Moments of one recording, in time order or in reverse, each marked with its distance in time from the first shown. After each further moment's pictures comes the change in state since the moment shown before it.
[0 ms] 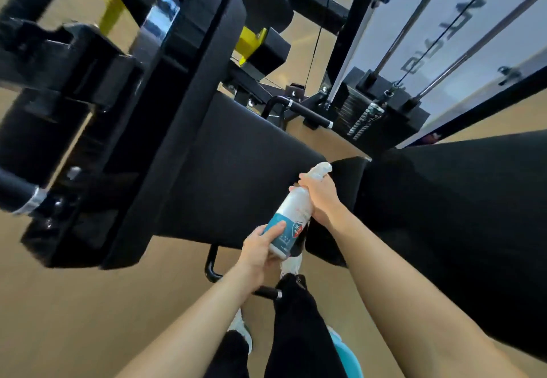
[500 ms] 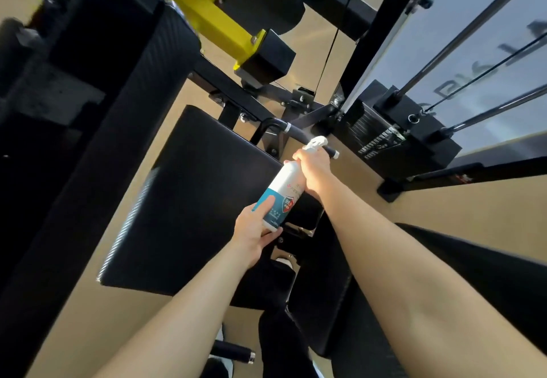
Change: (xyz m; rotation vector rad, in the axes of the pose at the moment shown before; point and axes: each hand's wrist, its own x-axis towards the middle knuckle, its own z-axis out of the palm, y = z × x) left_hand 0.169 0.110 0.066 -0.196 0.164 -0.036; right_hand 0.187 -0.119 0.050 -0.217 0.017 0.063
